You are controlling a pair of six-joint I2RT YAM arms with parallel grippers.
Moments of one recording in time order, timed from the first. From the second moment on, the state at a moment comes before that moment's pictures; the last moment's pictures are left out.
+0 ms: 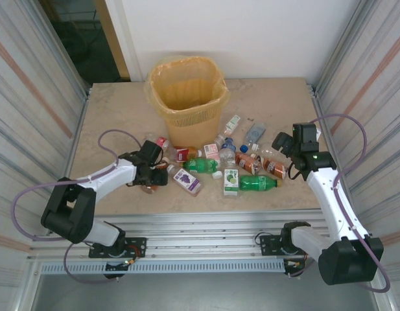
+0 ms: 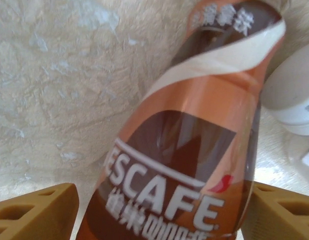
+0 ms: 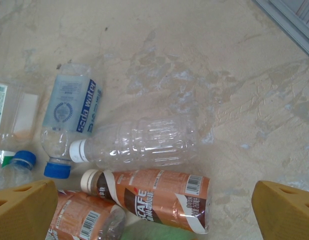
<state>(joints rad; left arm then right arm) -0.46 1.44 0.77 -0.63 -0.09 -0.41 0.09 1.04 0.91 -0.70 0.24 0.57</state>
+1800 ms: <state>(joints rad) -0.46 1.41 1.59 -0.42 -0.03 -0.31 0.09 1.04 0.89 -0.69 0.24 0.59</state>
